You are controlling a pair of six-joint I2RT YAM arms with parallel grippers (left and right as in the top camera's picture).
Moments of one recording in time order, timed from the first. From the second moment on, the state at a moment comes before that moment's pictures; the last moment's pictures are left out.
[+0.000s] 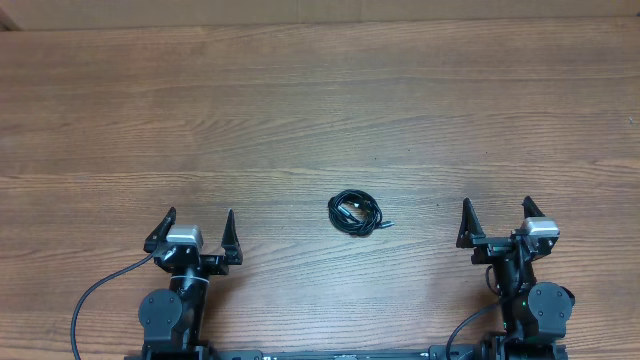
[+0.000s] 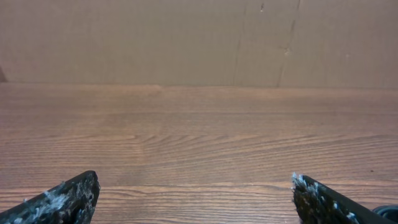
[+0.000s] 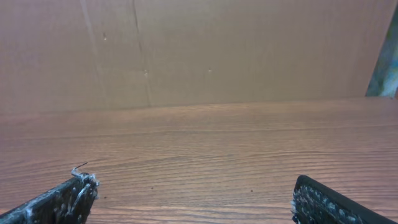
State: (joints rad) left arm 0.01 0.01 0.01 -0.07 0.07 -0.05; right arm -0.08 0.01 0.02 -0.02 -0.12 0.07
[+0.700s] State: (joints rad) left arm 0.01 0.01 0.01 -0.07 0.07 -0.05; right arm -0.08 0.01 0.02 -0.02 -0.12 0.07
